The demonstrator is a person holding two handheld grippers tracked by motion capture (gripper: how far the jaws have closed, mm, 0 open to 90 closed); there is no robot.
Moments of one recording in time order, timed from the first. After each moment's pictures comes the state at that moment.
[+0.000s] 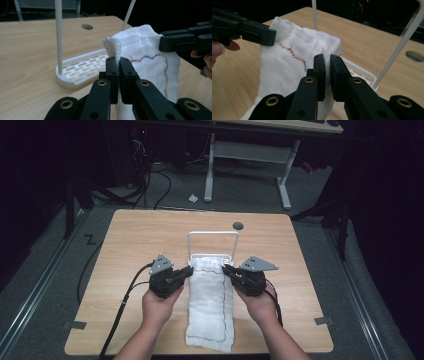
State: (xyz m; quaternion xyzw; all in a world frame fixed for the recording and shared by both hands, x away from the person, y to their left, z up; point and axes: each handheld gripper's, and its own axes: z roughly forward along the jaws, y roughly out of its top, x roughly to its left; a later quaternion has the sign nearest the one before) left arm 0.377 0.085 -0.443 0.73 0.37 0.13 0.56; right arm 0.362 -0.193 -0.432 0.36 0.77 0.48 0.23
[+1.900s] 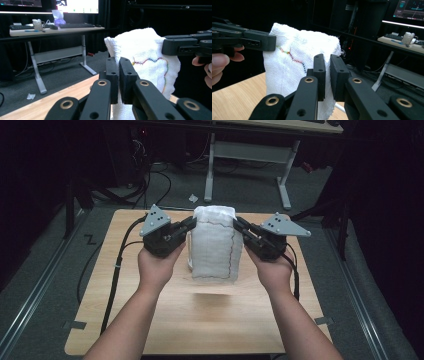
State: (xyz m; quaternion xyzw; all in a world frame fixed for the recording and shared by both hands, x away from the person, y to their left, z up) left arm 0.403 0.074 -0.312 0.69 0.29 0.23 0.62; right arm 0.376 -0.204 -0.306 0.32 0.69 0.56 0.33
